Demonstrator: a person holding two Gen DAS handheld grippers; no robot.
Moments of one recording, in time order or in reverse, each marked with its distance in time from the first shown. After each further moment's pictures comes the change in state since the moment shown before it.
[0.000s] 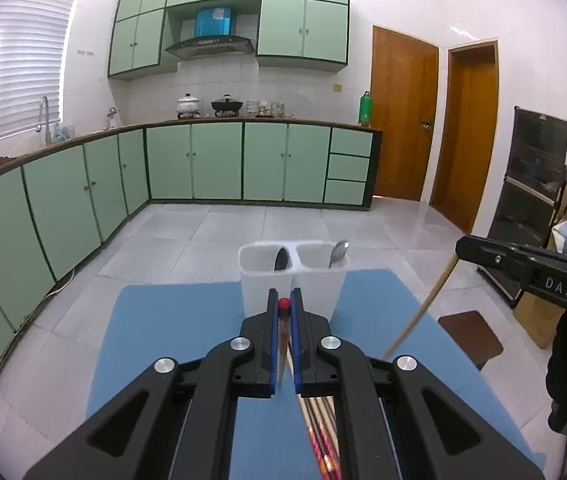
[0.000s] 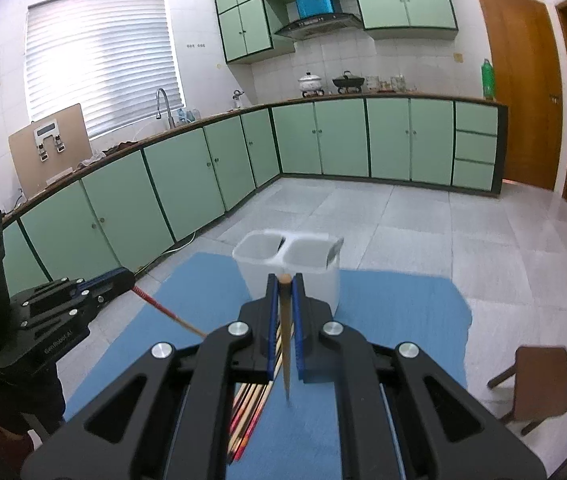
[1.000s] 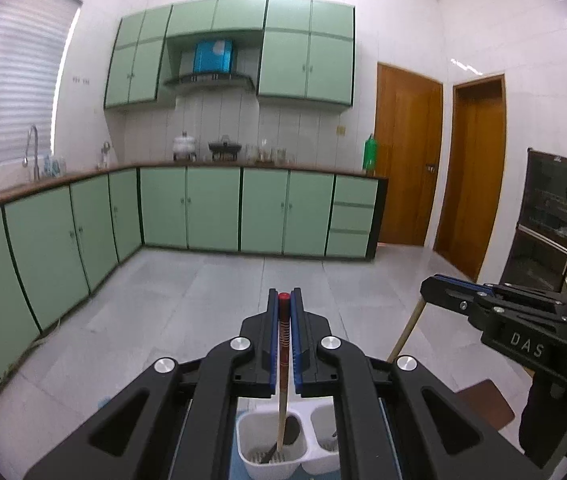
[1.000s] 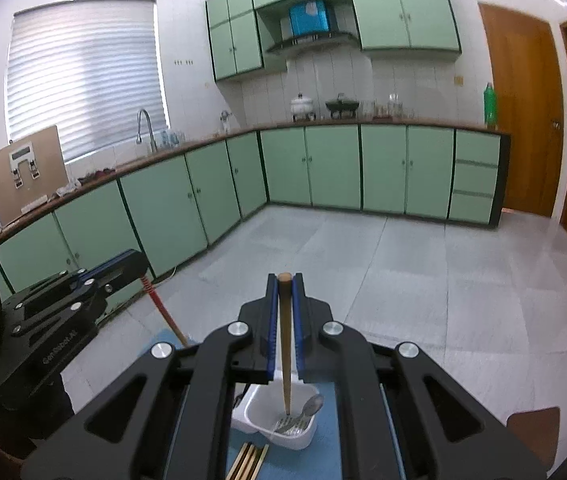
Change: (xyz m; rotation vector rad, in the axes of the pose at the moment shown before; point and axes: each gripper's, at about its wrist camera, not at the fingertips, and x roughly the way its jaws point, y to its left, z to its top) left arm 0.114 0.011 0.135 -0.013 -0.132 -0.003; right arm 0.114 -0.039 0.130 -0.004 -0.049 -0.036
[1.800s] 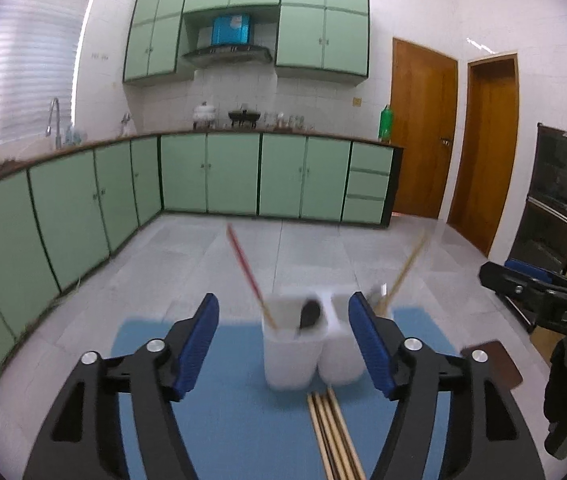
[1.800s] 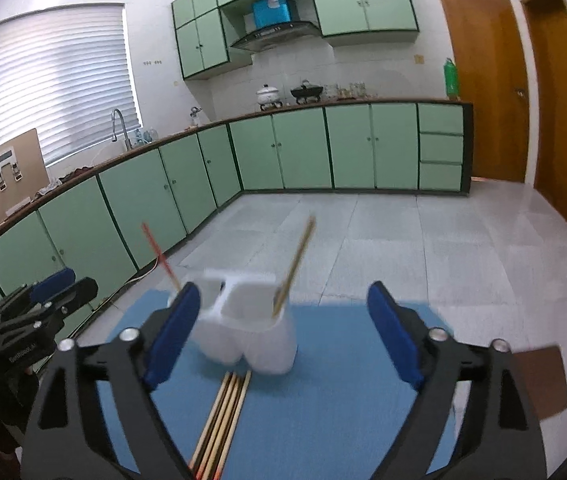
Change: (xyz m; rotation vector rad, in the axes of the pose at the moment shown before) left arm -0.068 0.008 -0.106 -0.033 0.110 0.069; right arm -0.062 -0.004 -0.129 0.102 0.009 -0.096
